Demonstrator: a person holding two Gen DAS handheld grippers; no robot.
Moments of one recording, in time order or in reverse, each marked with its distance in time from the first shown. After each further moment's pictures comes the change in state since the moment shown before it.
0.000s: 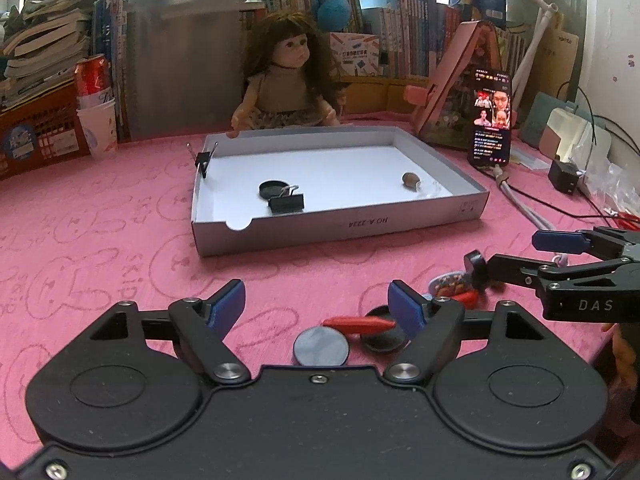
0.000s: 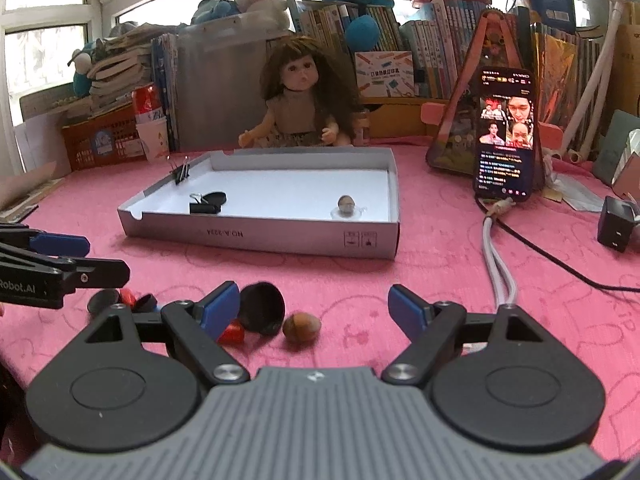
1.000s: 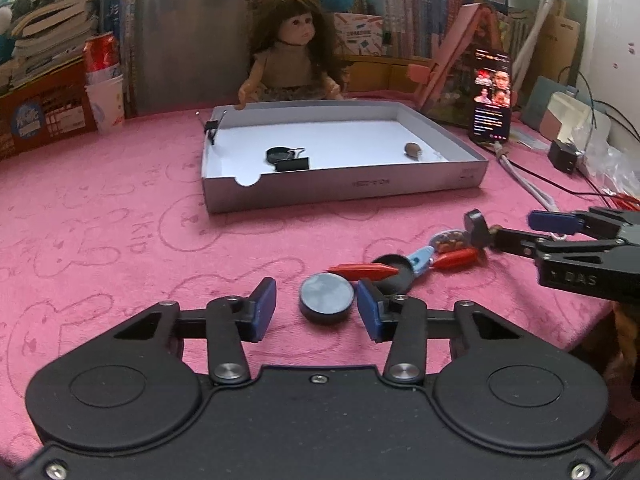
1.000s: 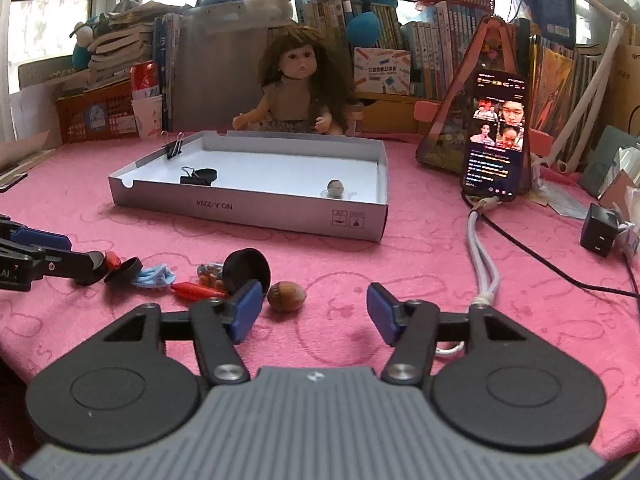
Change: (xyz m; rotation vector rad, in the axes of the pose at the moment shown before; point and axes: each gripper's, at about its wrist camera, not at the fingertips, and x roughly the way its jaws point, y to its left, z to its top) left arm -0.010 0.000 -0.024 -0.001 0.043 0.003; right arm -0.002 0.006 -0.014 -0.078 0.010 -0.051
